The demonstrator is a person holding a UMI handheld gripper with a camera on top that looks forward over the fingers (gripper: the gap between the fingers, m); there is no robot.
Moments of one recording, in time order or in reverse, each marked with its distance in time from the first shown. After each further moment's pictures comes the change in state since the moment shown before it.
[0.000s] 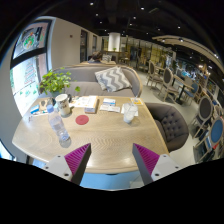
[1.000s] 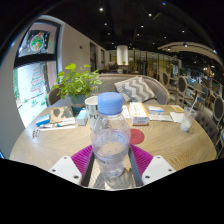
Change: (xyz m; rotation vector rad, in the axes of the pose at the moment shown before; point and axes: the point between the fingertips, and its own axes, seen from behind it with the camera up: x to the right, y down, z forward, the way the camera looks) arm -0.272 -0.026 0.204 0.195 -0.099 0.043
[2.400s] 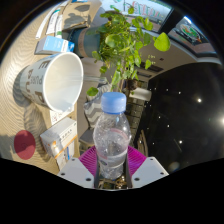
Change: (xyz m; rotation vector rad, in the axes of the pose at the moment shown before) arm 0.085 -0.239 0.138 -0.071 0.629 -1.643
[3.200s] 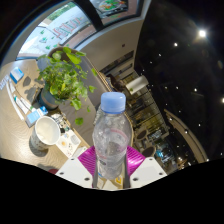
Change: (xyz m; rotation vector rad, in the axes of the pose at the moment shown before) arm 0.040 0.010 -0.049 0.132 -0.192 0.737
